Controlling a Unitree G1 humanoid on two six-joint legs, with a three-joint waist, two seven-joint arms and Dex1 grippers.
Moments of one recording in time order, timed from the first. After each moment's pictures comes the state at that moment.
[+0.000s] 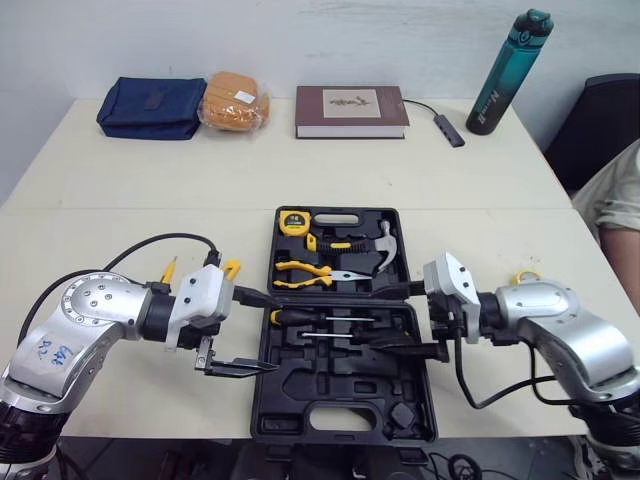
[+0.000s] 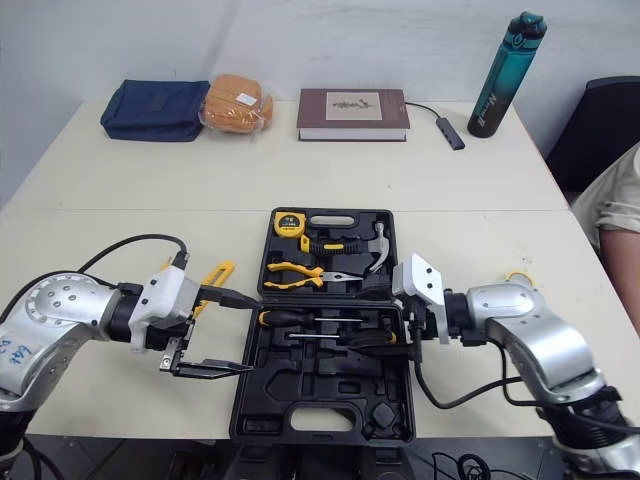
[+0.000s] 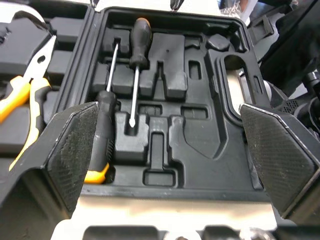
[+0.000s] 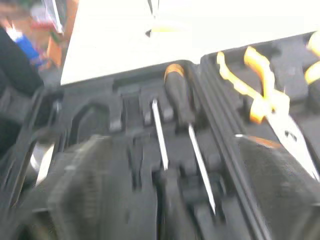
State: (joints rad) left arm -0.23 0.92 0.02 -0.46 -0.57 0.48 -1.17; right arm -0.30 -0.70 0.12 -0.35 0.53 0.53 1.13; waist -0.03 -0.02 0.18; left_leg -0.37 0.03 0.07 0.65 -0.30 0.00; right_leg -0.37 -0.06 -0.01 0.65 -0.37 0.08
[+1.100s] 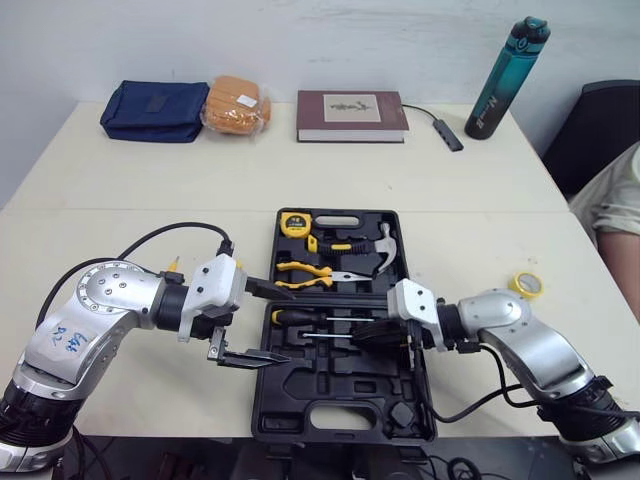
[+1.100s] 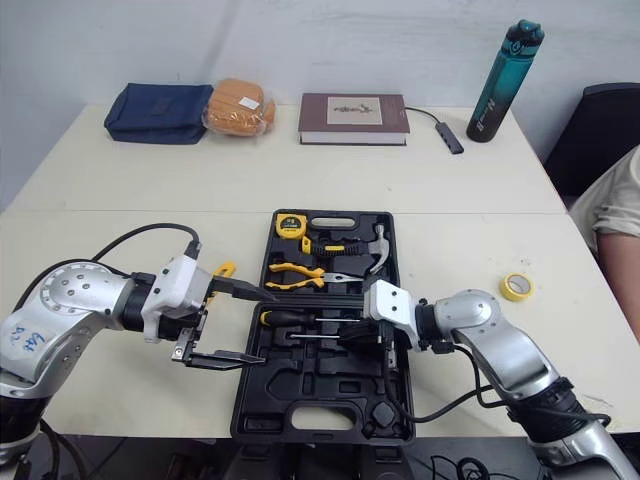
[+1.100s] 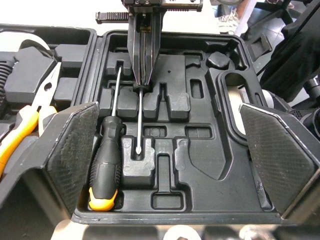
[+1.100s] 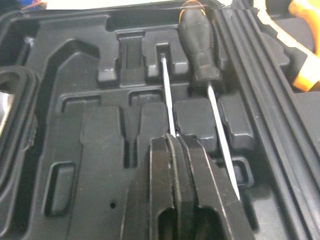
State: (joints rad) left arm -0.30 0.90 -0.02 -0.46 -0.57 0.51 -1.17; right arm -0.32 -0.72 0.32 -0.27 0.28 0.42 1.12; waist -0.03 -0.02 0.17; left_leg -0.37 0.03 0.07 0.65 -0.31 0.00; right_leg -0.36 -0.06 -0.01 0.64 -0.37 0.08
